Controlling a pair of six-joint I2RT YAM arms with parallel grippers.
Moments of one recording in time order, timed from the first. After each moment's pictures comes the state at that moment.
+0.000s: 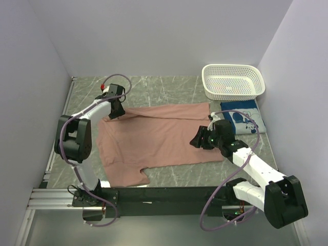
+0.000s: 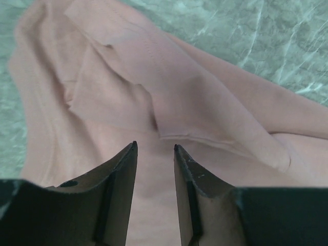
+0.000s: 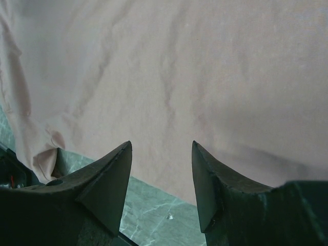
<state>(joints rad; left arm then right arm) -0.22 1.80 1.26 -0.49 -0.32 -0.60 0.32 1.05 0.49 -0.16 -0.32 0.48</state>
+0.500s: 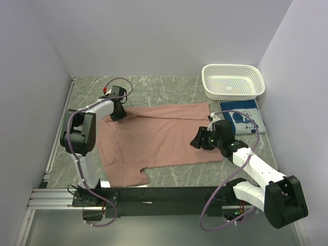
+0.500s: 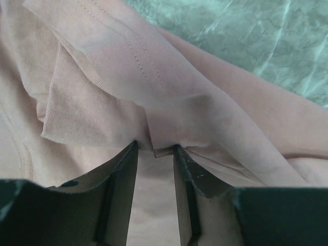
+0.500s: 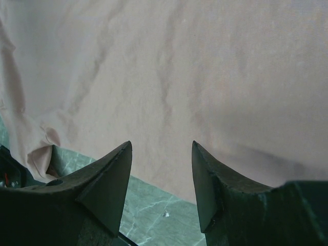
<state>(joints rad) -0.21 1.93 1.30 -0.46 -0.29 -0.62 0.32 1.05 0.49 -0.17 -0.31 0.46</state>
